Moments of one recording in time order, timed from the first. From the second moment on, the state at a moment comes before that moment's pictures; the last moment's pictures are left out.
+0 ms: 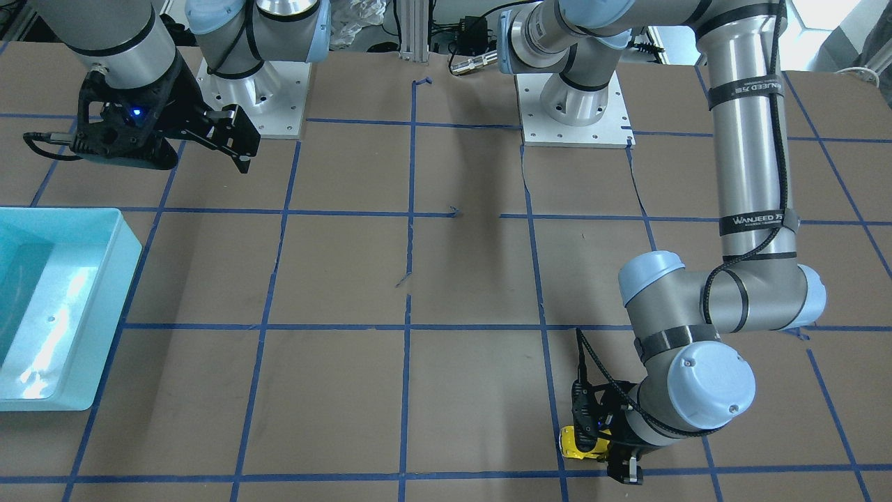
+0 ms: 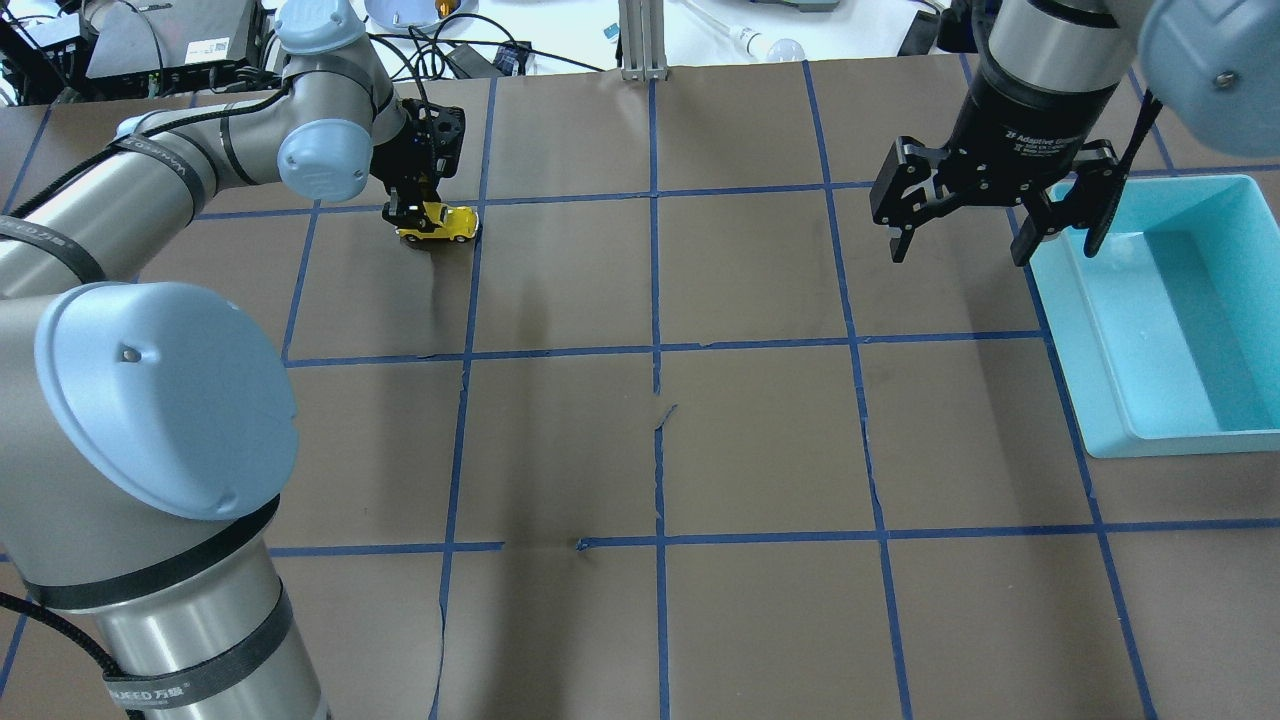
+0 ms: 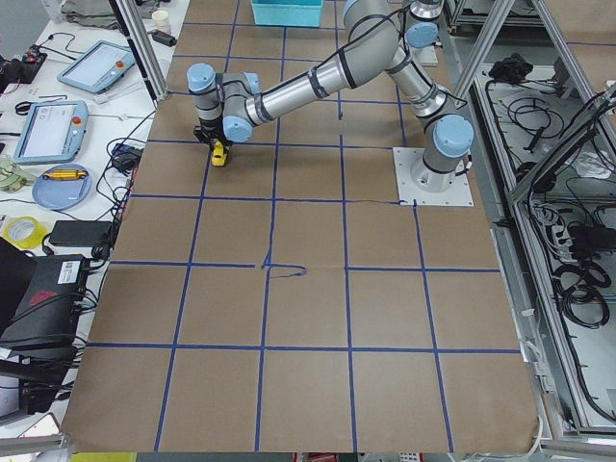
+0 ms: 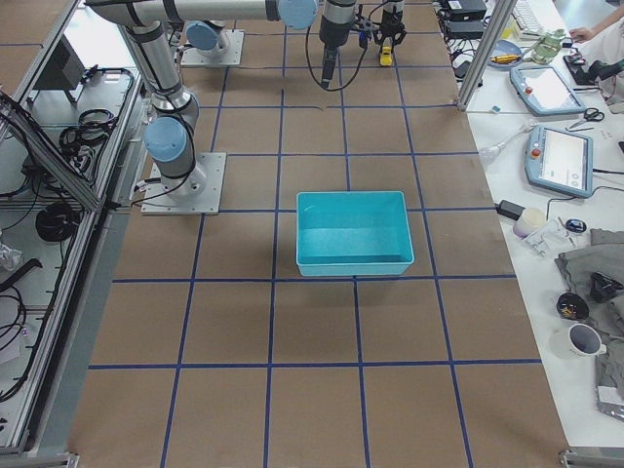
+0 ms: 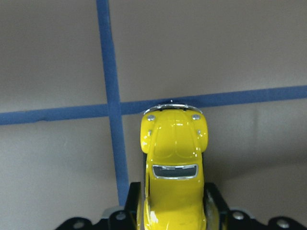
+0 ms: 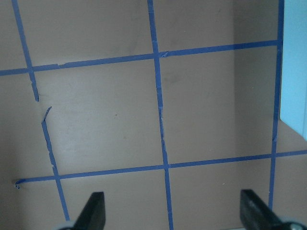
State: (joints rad) left arm -1.49 -2.31 -1.31 -1.05 1.56 1.74; right arm 1.56 -1.56 1.53 -1.43 -1.57 0.09
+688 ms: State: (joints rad) left arm -1.49 -2.31 -1.31 -1.05 1.56 1.73; right arm 1.56 -1.55 1.54 -1.43 -1.57 0.09
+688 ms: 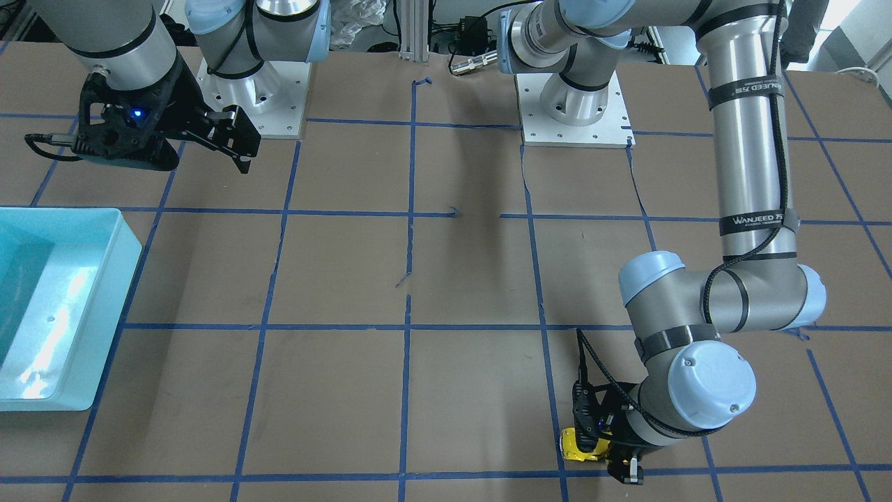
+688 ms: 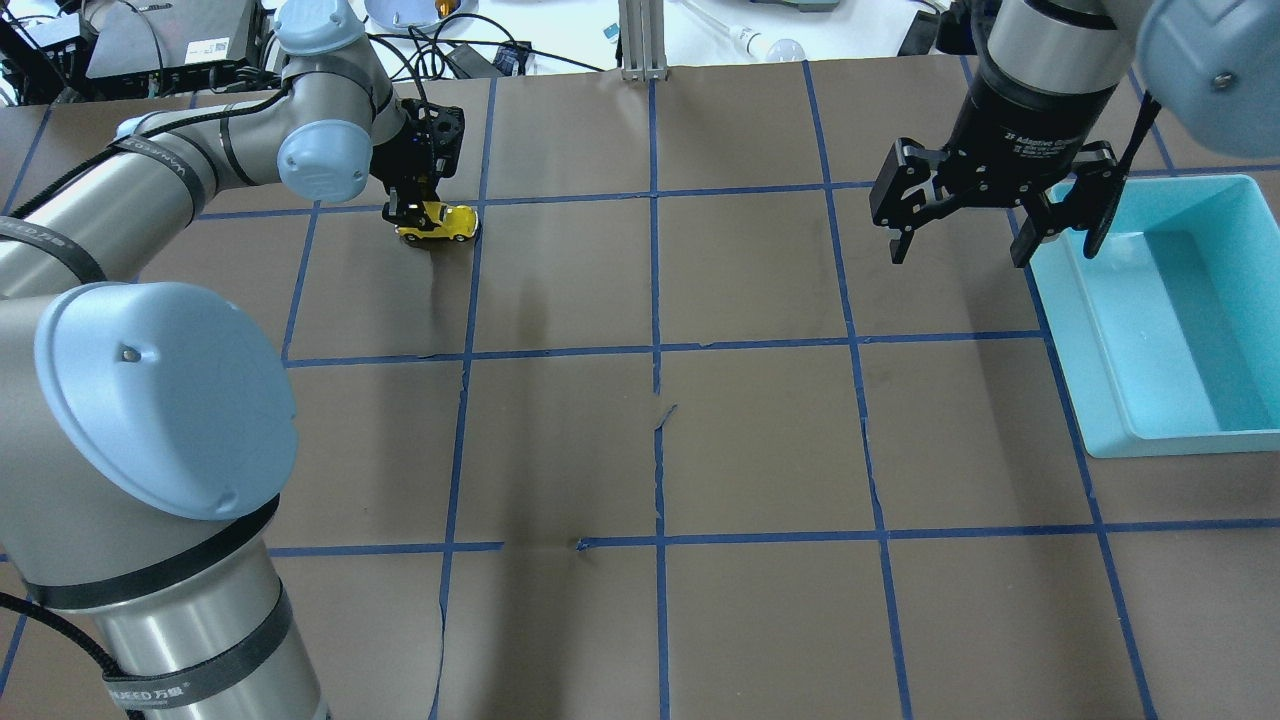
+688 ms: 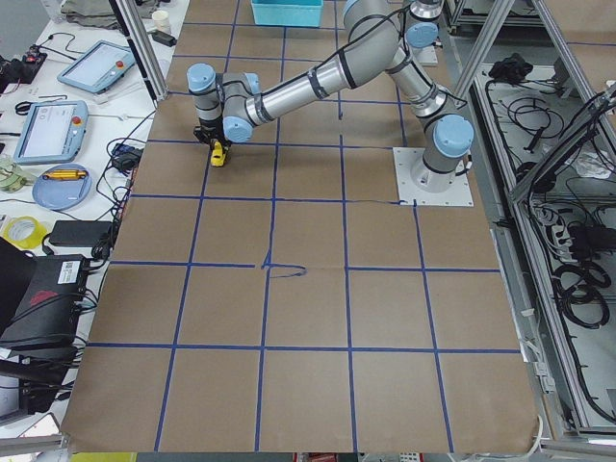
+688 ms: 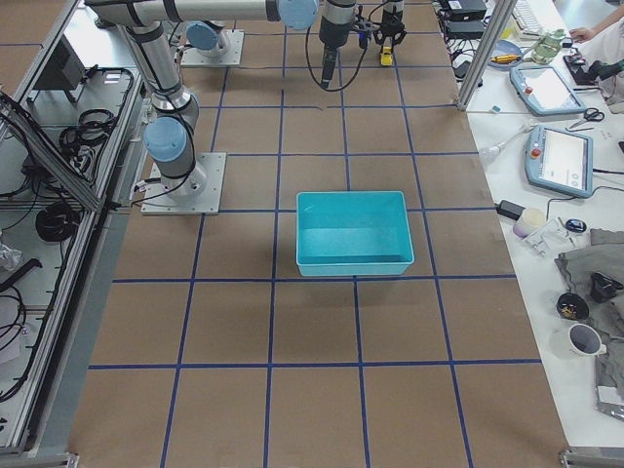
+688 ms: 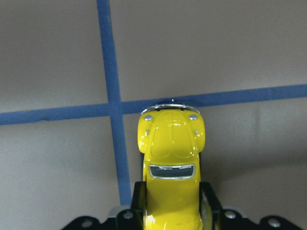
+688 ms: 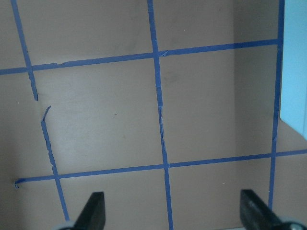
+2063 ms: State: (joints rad) left arm -1.45 -2.31 -1.32 -1.05 1.57 1.74; right arm 1.56 -1.55 1.54 -1.43 -1.56 0.09
